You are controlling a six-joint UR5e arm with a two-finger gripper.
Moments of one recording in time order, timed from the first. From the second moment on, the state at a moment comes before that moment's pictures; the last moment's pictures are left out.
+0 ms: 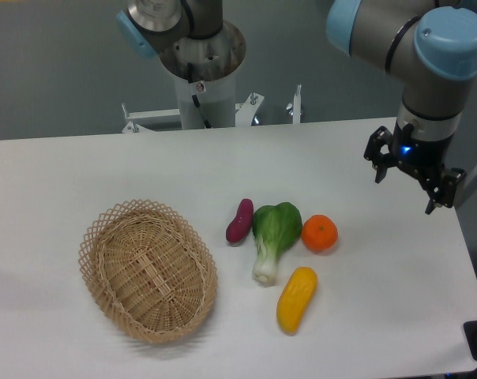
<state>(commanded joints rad) 2.71 -1.93 -1.29 -1.30 1.55 1.52</state>
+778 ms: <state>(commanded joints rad) 2.68 -1.93 -1.34 -1.26 1.54 1.49</state>
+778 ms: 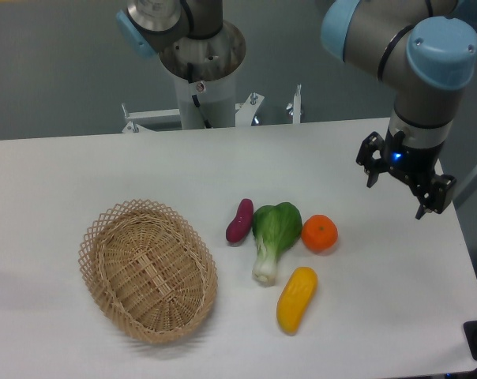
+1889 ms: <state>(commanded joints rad) 2.57 -2.09 -1.42 -1.05 1.43 1.09</state>
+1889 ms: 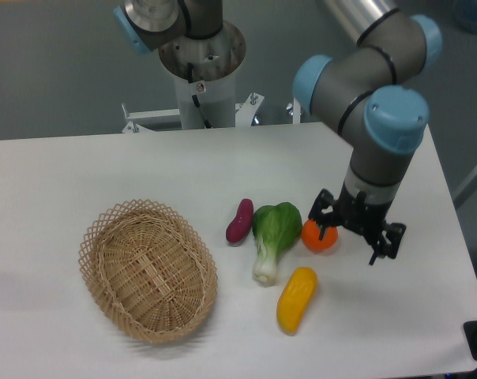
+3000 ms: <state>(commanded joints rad) 2.51 -2.18 -1.53 -0.86 1.44 0.91</state>
